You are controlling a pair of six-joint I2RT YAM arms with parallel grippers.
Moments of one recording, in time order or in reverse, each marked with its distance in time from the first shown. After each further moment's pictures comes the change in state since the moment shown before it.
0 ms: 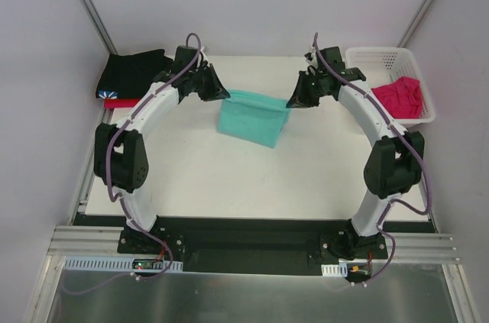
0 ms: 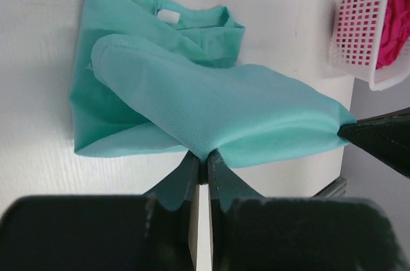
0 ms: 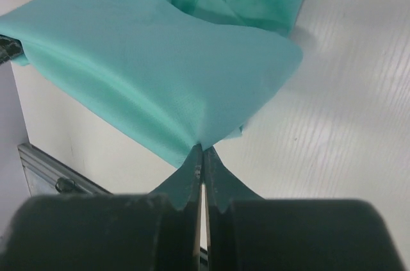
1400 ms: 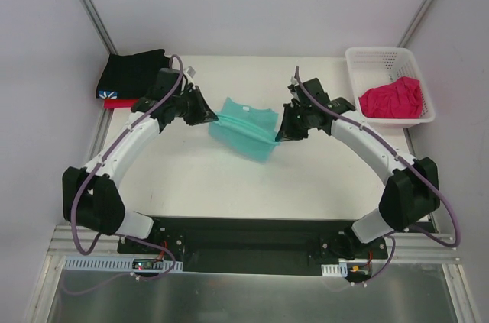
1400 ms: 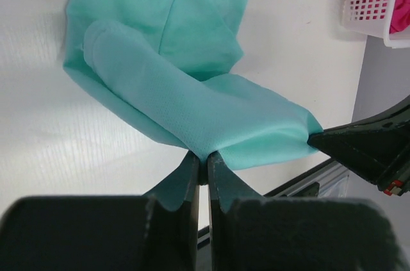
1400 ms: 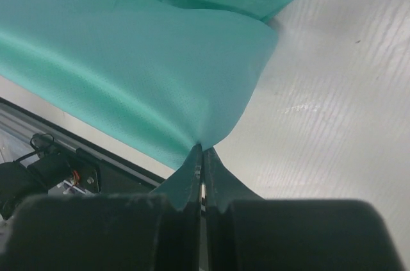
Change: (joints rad) left arm -0.001 -0.399 -0.369 -0.050 -0.029 -0.011; right arm 0.229 -0.289 -0.362 0.026 0.127 0.116
